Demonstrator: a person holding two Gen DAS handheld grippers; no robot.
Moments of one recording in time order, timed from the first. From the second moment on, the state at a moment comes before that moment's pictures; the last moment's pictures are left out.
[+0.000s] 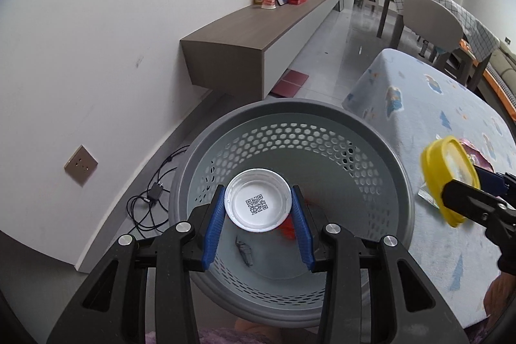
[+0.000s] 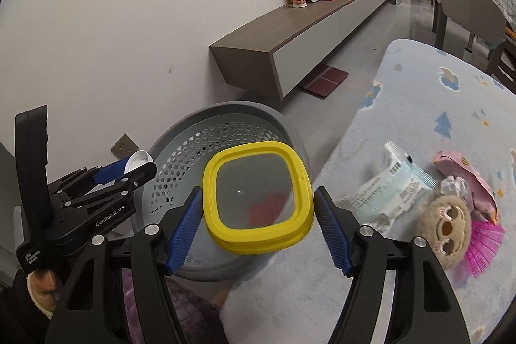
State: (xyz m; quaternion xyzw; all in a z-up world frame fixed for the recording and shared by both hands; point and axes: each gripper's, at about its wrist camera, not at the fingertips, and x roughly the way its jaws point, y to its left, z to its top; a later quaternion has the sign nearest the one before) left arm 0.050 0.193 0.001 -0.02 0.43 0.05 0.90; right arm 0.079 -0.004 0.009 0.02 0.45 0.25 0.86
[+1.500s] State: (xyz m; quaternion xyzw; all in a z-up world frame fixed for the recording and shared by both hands) left arm 0.027 0.184 0.012 -0.03 0.41 0.05 0.91; right arm 0.046 -0.022 0.011 0.03 0.44 0.19 0.88
